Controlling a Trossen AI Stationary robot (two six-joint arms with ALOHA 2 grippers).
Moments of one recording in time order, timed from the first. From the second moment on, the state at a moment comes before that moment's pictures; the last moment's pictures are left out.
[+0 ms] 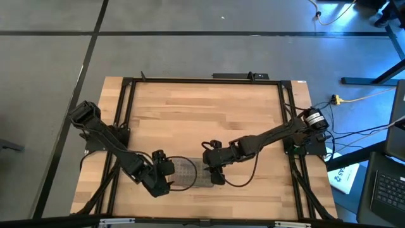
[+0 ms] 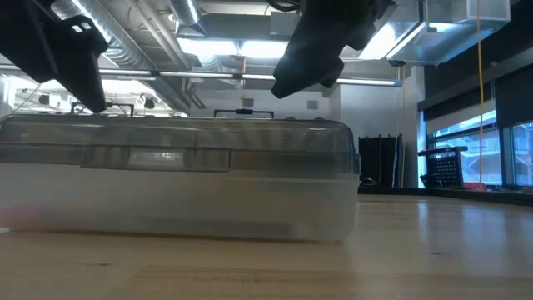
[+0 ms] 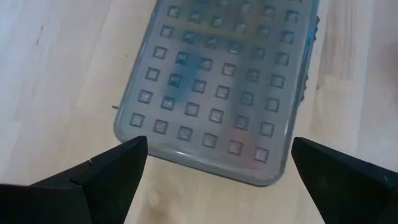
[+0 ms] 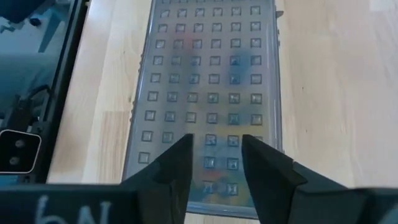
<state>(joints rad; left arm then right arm) -0.71 1.57 1.05 -0.69 -0.45 -0.90 0.34 1.82 1.31 -0.36 0.06 0.34</state>
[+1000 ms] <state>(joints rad) -0.70 1.58 0.93 -0.50 -0.48 -0.89 0.38 1.94 1.30 -0.30 0.11 0.31</state>
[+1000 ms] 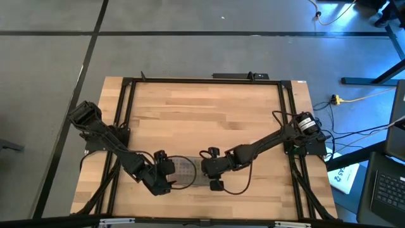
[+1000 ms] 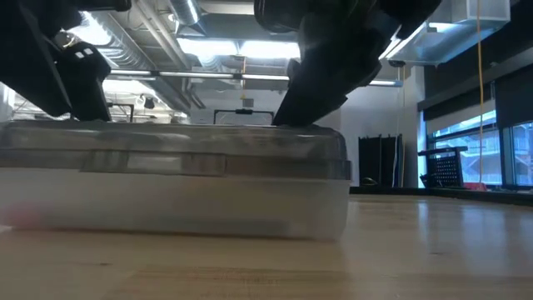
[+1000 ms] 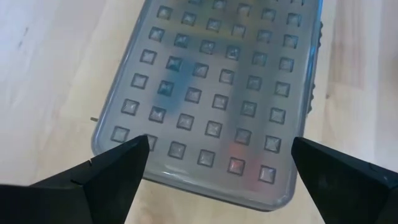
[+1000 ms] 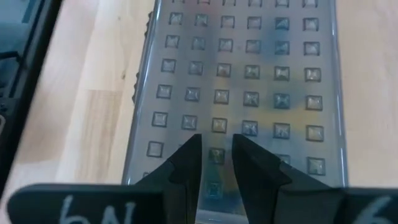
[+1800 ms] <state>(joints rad) -0.57 1.62 0.91 -0.57 -0.60 -0.67 0.20 1.94 1.30 -0.37 0.20 0.31</state>
